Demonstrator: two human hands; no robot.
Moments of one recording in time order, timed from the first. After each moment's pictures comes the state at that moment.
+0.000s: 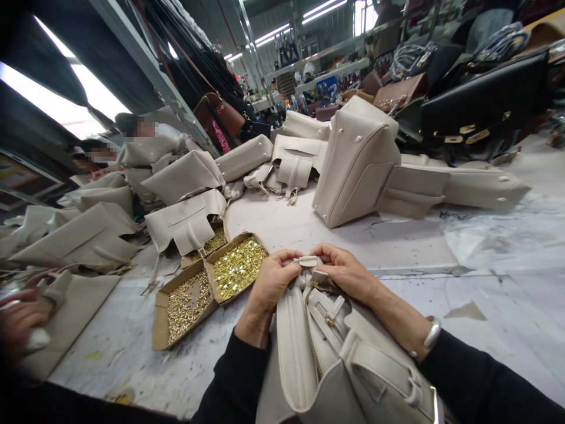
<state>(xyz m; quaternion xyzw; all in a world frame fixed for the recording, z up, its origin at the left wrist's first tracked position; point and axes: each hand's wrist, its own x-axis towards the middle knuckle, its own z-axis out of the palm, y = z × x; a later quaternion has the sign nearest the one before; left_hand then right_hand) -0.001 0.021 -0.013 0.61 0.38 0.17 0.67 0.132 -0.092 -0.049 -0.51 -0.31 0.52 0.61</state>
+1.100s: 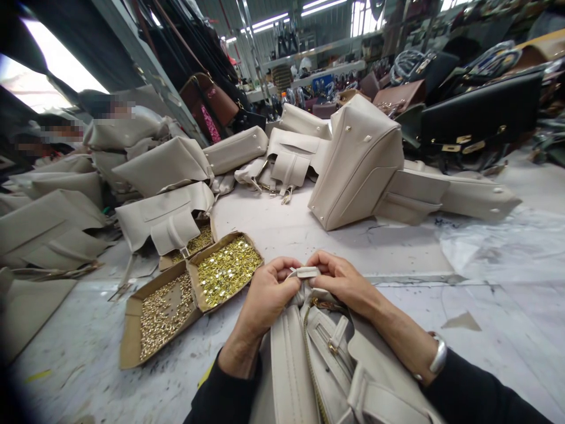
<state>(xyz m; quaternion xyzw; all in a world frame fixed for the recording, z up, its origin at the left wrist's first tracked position) -0.010 0.016 -0.015 0.65 0.33 0.15 0.66 0.129 -0.092 -0.037 -0.56 -0.33 0.51 0.57</state>
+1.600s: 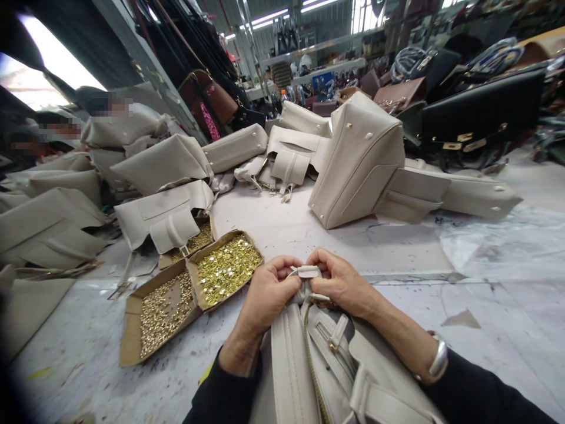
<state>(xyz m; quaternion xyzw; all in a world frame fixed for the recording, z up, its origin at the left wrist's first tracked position) -0.010 0.016 -0.014 0.64 0.34 0.15 0.67 0.124 -0.091 -0.037 -0.59 -0.34 0.48 0.55</state>
